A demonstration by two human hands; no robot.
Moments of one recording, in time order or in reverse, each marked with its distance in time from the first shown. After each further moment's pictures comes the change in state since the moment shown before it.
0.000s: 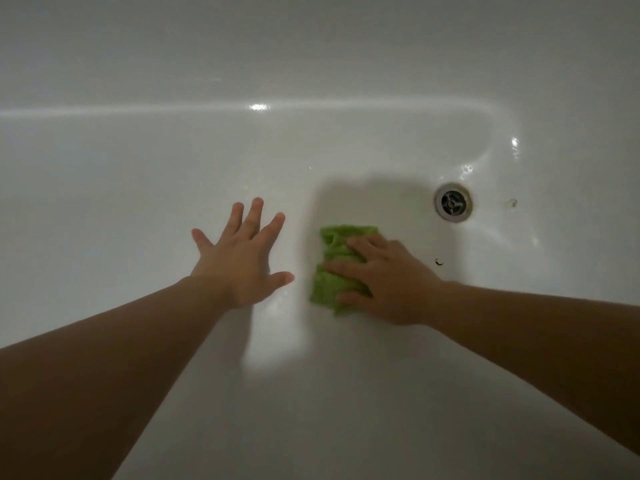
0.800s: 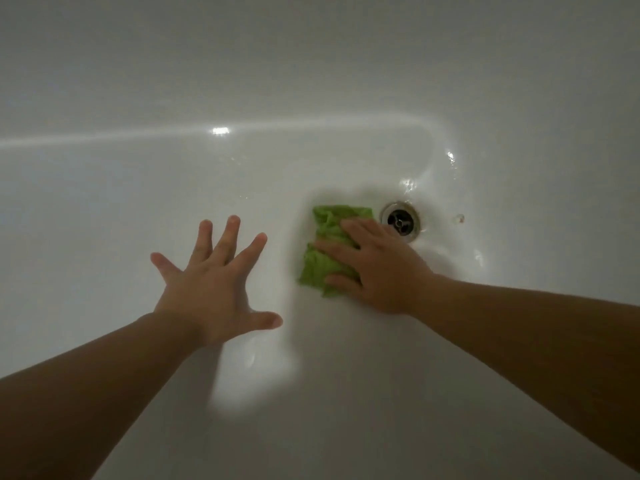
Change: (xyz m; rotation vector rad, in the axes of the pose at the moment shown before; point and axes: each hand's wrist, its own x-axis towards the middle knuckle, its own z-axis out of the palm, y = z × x) left_hand 0.039 0.055 0.005 0.105 -0.002 0.037; right_hand -0.004 0.098 0.004 -0.098 0.349 0.059
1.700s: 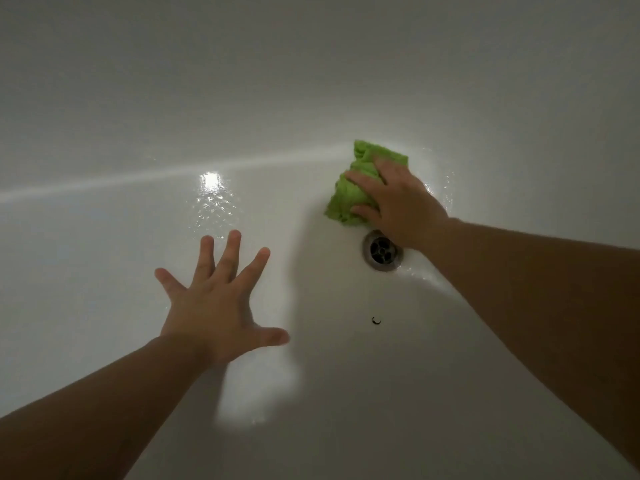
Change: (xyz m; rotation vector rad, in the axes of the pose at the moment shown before) left_hand 0.039 0.025 -0.015 0.052 0.074 0.022; right_hand 0.058 0.110 -0.045 -0.049 -0.009 0.326
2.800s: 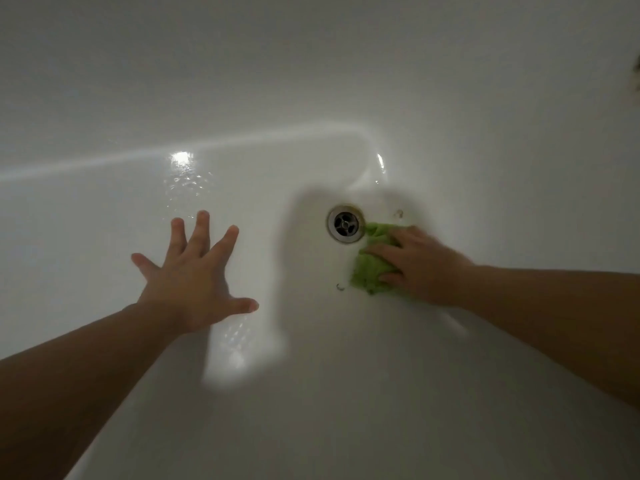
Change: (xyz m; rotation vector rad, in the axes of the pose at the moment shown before) left_hand -0.002 0.006 -0.013 -0.046 -0.075 -0.007; right_hand -0.152 0.016 -0.015 -0.074 -0.441 -0.008
